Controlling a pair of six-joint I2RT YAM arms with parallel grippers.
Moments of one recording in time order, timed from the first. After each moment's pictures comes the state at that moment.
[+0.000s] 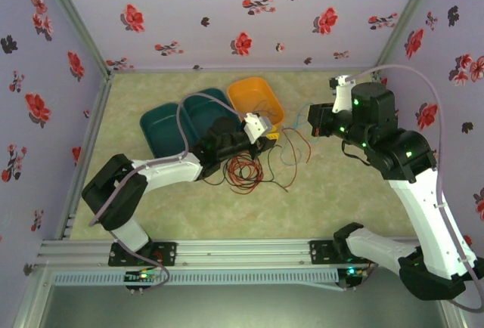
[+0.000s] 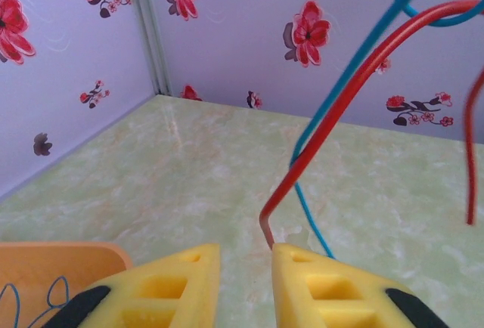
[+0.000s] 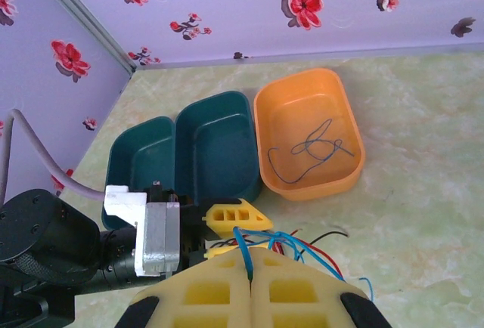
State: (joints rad) left arm -0.87 1.65 0.94 0.57 0.30 0.12; right arm 0.49 1.03 1.54 -0.99 -0.09 0.37
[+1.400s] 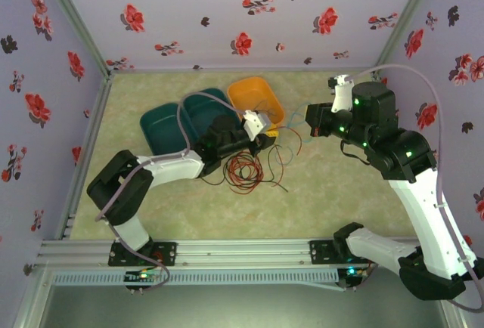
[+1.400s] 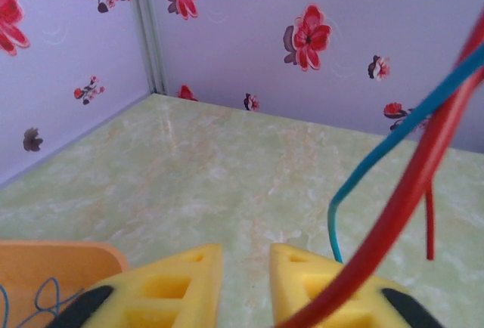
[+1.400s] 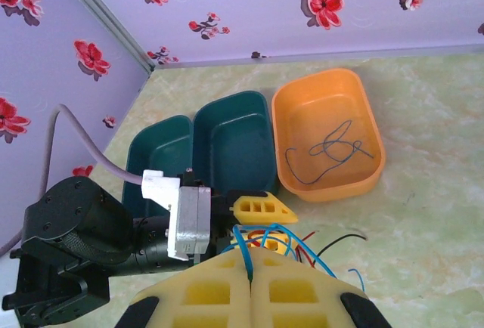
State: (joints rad) left arm -0.84 1.70 0.96 0.62 0.34 0.08; right arm 0.49 1.03 1.54 -0.97 -0.13 0.38
